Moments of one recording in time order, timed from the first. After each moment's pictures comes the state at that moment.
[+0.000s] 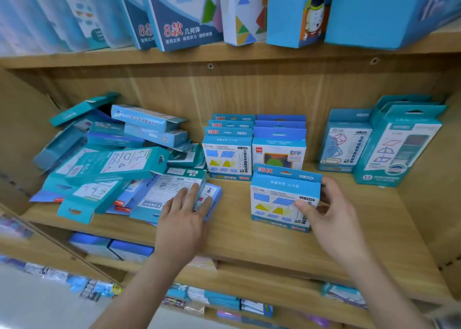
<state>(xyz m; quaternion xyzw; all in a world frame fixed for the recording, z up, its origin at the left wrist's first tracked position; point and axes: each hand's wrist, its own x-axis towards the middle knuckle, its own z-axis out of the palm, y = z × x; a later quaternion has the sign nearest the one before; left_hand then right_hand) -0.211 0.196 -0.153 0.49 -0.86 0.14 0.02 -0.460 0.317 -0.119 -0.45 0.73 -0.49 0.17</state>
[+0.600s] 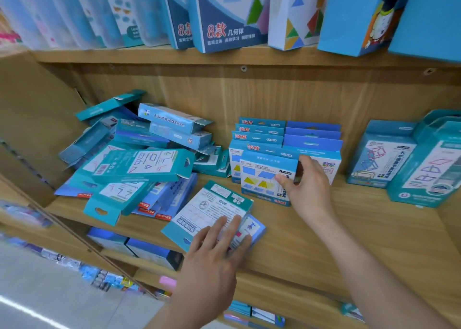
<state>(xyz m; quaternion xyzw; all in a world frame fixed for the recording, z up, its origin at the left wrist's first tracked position) -0.195 0.244 -0.149 0.39 -0.92 0.04 0.05 -0.428 0.202 -0.116 -0.51 0.74 -0.42 0.08</state>
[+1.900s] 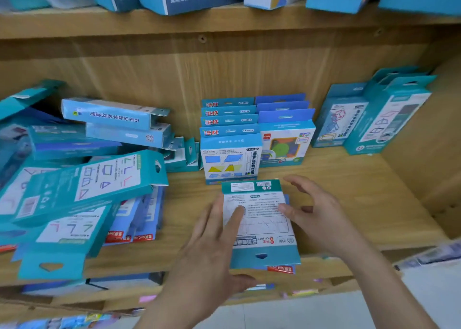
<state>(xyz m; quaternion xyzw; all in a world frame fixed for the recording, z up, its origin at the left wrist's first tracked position) -0.175 0.193 -0.126 0.29 -0.94 -0.18 0.00 -0.389 0.280 -0.131 -0.44 0.78 -0.41 0.18</state>
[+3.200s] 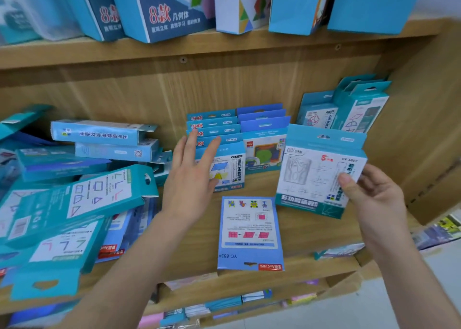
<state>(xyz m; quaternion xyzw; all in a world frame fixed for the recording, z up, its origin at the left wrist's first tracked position) -0.236 0.105 -0.101 0.31 -0.92 -0.02 0.24 -0.418 0.332 -0.101 -0.22 0.65 -0.72 0.09</state>
